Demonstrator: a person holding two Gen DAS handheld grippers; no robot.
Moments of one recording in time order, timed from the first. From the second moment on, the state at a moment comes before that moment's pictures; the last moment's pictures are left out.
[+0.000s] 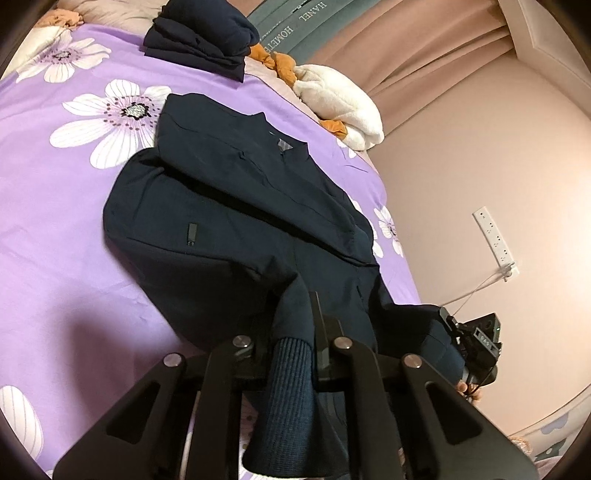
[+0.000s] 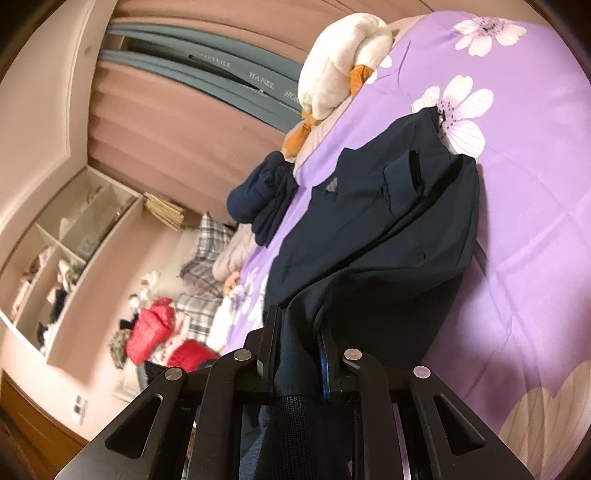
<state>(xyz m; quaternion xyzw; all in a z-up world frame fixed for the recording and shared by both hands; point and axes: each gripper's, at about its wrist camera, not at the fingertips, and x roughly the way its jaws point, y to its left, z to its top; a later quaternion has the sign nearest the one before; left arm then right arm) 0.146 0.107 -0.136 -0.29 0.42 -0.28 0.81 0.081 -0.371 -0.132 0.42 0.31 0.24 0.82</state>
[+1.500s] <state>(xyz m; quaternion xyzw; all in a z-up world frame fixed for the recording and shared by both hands) 0.524 0.119 -0.163 -0.38 0.44 -0.04 0.81 0.414 -0.424 -0.139 0.48 0.29 0.08 0.83</state>
